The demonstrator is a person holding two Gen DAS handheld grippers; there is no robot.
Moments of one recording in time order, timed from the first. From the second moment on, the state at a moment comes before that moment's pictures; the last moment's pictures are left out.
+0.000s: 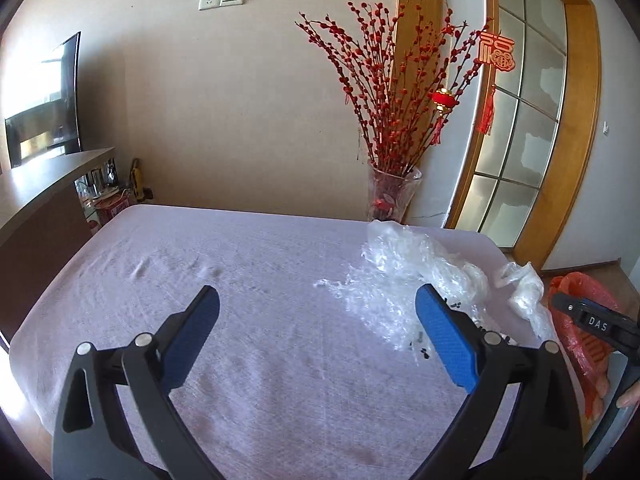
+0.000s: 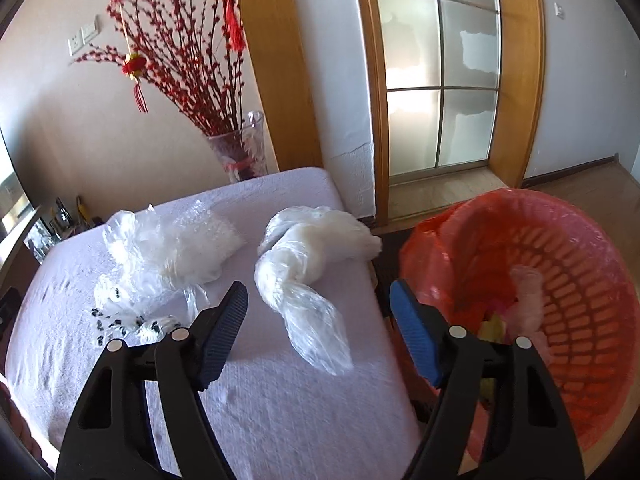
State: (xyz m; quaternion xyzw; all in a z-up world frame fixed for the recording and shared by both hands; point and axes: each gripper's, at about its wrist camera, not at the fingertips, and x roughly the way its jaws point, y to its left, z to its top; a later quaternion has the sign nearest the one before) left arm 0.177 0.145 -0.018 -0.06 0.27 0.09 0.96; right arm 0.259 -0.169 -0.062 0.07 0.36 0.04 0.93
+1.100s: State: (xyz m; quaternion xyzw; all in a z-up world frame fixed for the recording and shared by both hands) left arm 0.248 0.092 -0.023 -0.08 0.33 -0.03 0.94; right arm 0.280 -0.154 -0.089 0.07 0.42 0.06 0.90
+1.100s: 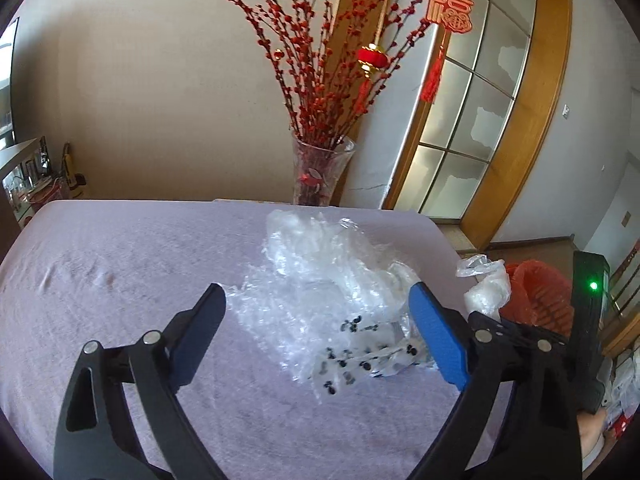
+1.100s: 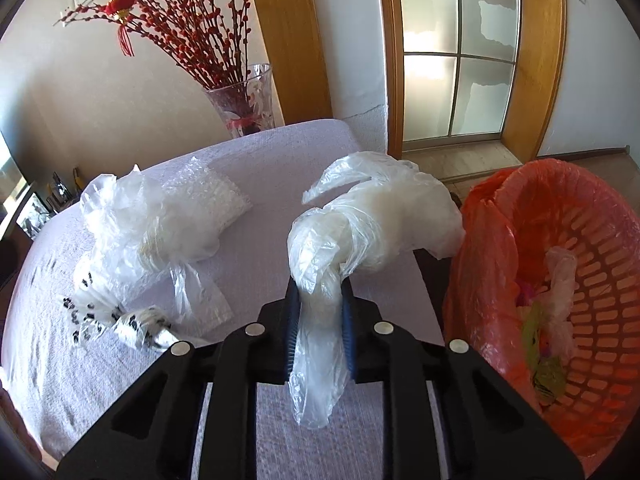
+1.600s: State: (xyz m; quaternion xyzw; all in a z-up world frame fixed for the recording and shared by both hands) left arm 0.316 0.050 -0.070 -0.06 0.43 -0.04 0.90; right arm 0.245 -0.172 -0.077 0.08 0.40 0.08 0.91
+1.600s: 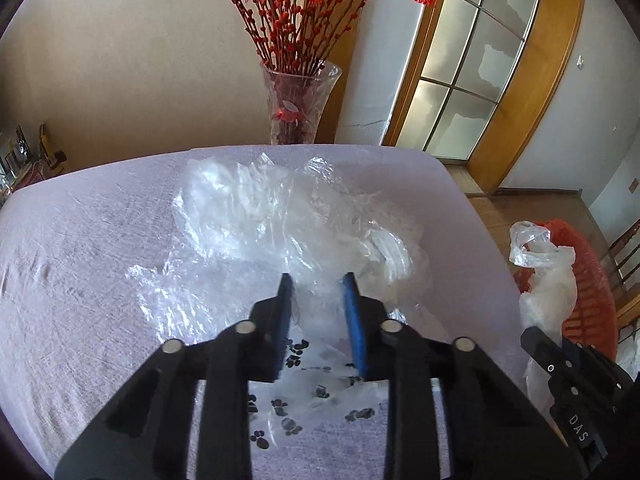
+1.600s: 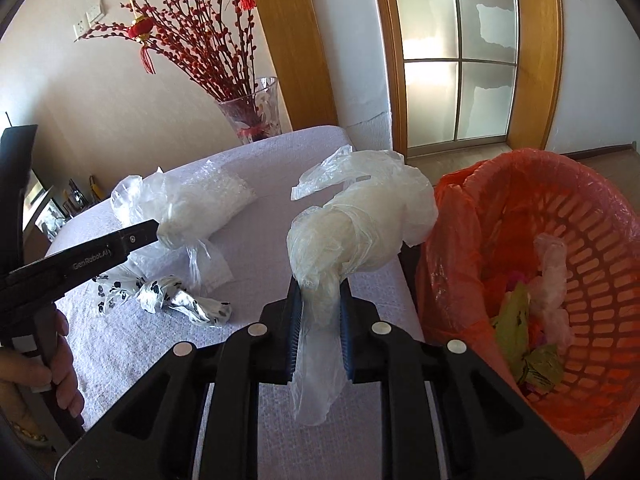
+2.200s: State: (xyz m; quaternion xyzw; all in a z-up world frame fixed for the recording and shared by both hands) left arm 0.266 0.090 -0.019 -0.08 0.34 -0.06 0.94; right arm 0.233 -0.168 -0.058 0.08 0.38 0.09 0.92
